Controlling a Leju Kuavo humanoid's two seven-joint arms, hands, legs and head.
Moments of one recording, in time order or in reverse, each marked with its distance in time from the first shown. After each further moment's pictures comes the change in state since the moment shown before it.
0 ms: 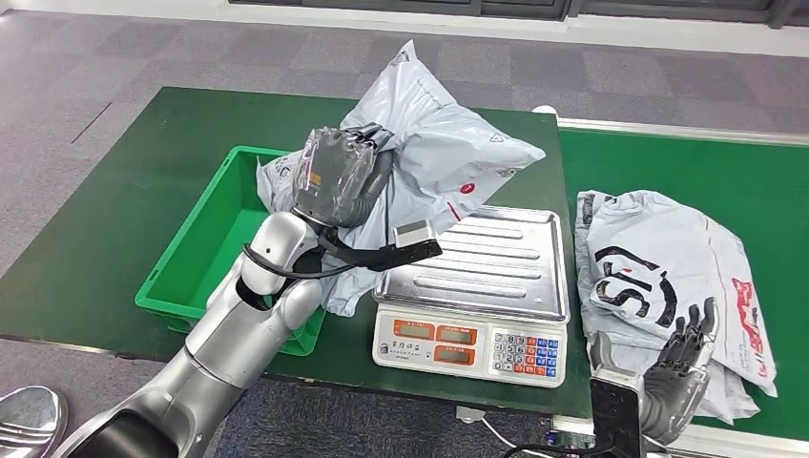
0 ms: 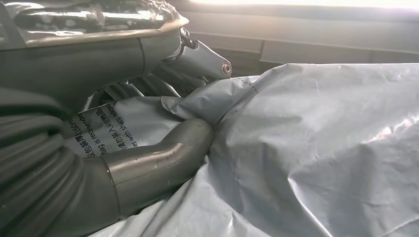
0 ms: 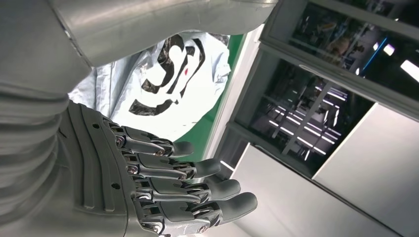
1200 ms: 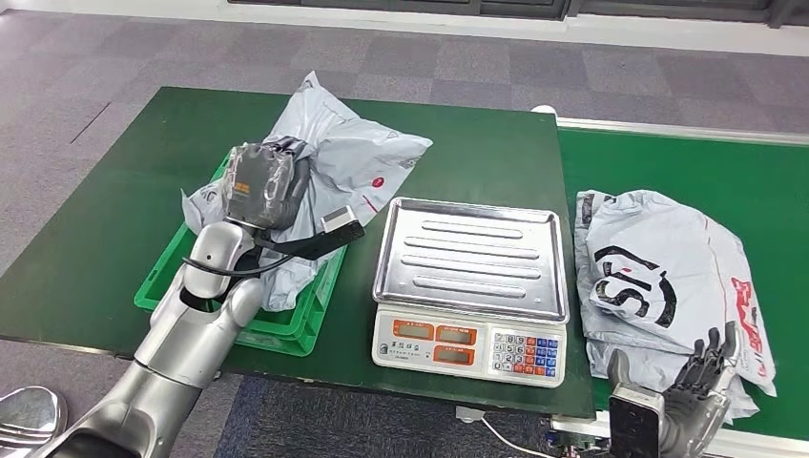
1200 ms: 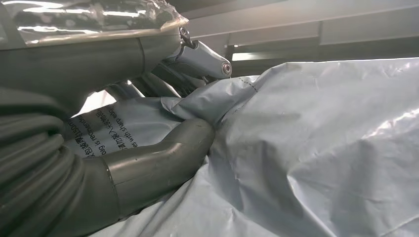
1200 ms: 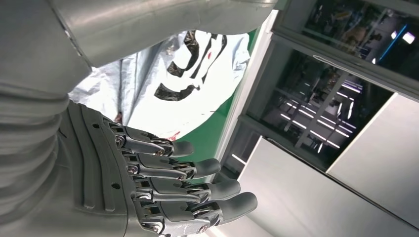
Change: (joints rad) left arm 0.102 0.138 0.185 0.006 -0.056 0.007 0.029; right arm 0.060 0.006 -0.054 -0.017 -0.044 0.003 -0.037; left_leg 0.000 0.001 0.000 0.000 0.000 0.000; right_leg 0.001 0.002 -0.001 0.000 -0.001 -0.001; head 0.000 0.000
